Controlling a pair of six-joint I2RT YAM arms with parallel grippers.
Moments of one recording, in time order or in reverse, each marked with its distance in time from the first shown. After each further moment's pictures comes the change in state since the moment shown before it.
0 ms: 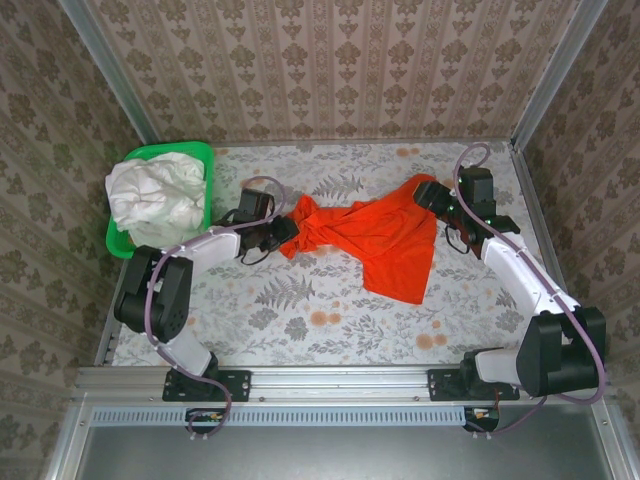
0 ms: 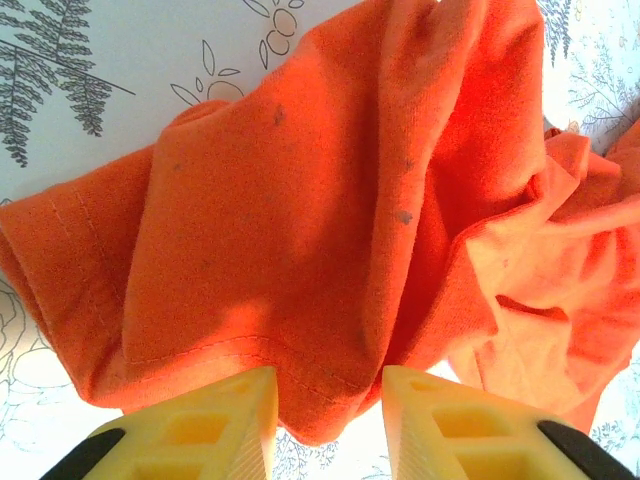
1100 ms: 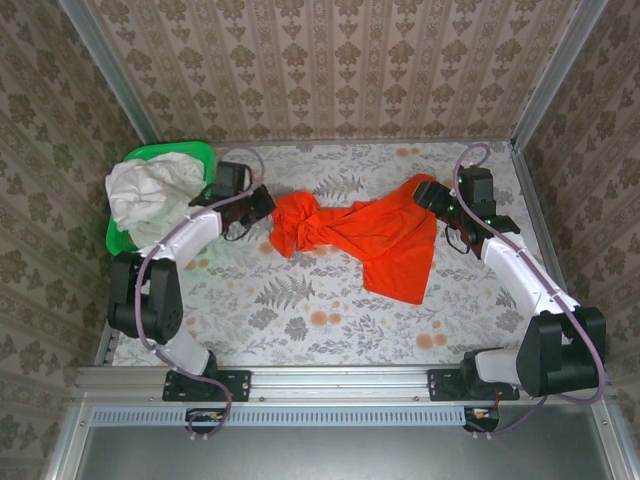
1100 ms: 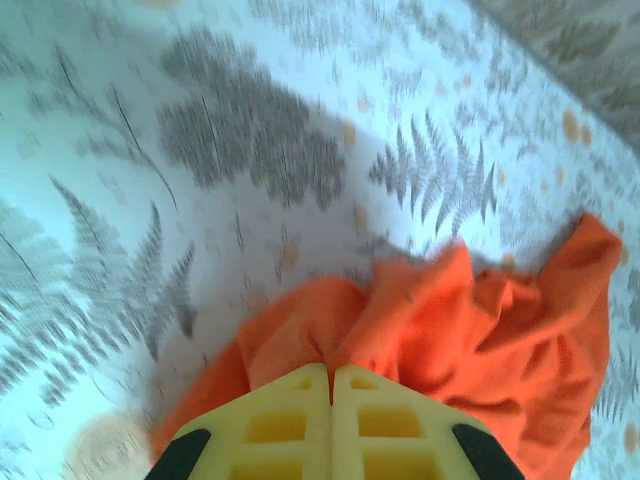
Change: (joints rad) left arm 0.195 -0.005 0.298 -0.218 -0.006 0.165; right arm 0.000 0.000 0.000 0.000 -0.005 -0.005
